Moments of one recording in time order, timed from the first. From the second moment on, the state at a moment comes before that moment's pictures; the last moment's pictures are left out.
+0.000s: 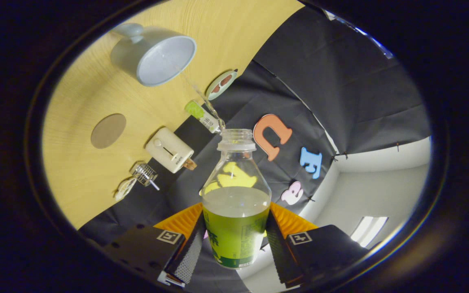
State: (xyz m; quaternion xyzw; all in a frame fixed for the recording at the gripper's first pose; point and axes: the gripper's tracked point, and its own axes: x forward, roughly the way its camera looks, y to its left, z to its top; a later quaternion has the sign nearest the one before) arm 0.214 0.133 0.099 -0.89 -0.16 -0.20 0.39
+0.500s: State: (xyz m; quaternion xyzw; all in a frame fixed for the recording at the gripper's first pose) arm 0.203 0.152 0.117 -0.89 -0.20 -0.21 0.35
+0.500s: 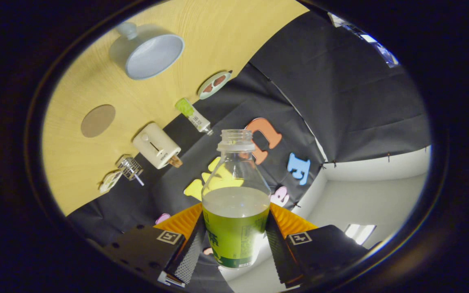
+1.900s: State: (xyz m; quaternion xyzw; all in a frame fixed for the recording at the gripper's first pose) arm 0.217 0.094 0.091 -0.75 -0.18 -0.23 0.59
